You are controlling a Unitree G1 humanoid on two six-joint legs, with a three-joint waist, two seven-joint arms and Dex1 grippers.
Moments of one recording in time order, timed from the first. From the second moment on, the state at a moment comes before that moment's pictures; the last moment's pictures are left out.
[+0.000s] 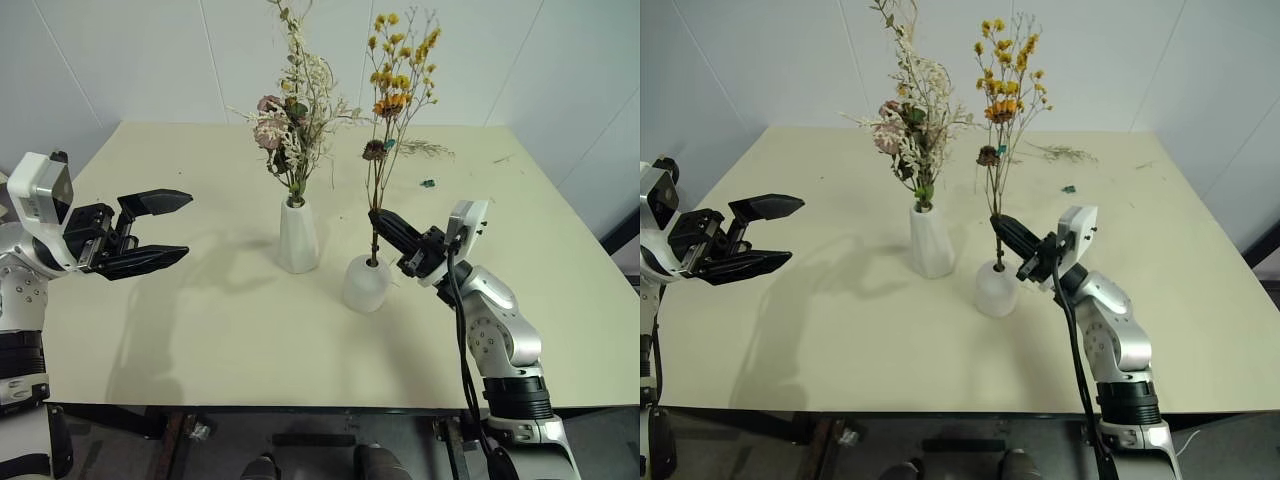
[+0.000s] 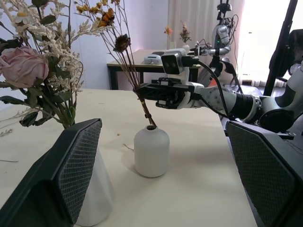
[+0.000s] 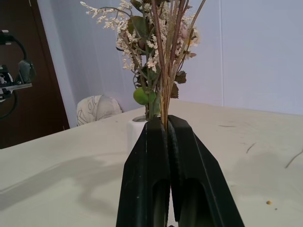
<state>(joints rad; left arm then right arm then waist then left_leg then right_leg) -0.65 0.90 0.33 0.28 -0.79 0.40 -1.50 -0.54 -0.27 -0.09 0.00 0.58 0.19 0.78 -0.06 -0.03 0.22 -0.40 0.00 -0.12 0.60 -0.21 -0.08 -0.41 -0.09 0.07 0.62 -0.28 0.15</state>
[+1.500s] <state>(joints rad) -0.66 0.88 0.33 0.28 -0.79 0.40 -1.50 -0.48 -0.26 -0.09 -0.03 0.55 0.19 0.76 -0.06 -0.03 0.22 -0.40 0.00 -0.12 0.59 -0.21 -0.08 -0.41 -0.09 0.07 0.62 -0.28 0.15</state>
